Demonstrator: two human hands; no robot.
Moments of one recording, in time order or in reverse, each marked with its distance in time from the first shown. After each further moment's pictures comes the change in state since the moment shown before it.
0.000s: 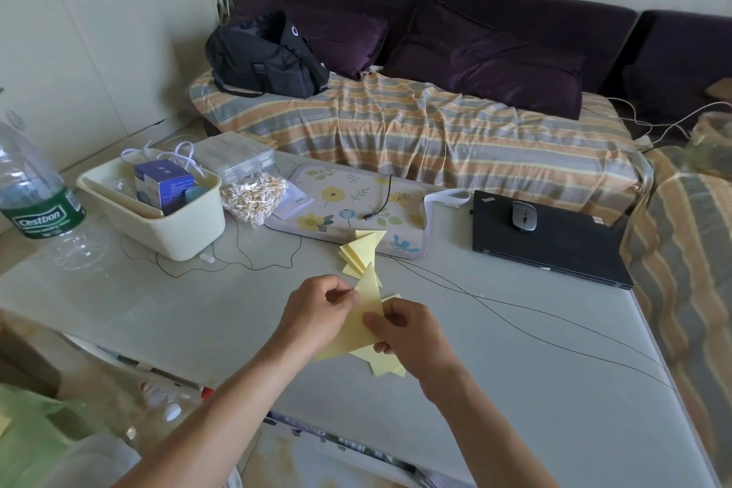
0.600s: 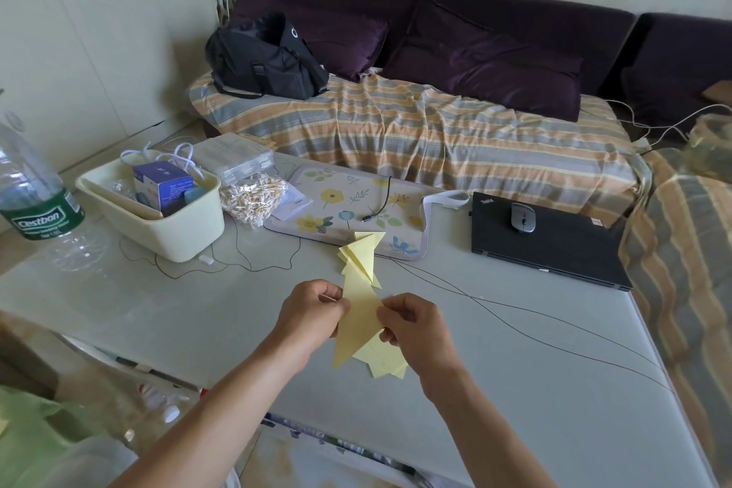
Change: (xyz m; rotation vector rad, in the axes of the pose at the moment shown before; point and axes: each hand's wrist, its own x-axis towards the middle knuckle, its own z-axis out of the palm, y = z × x) left_hand 0.009 -0.008 0.002 -0.239 -0.033 -0.212; right_hand 0.004 0.002 -0.002 0.081 0.152 0.010
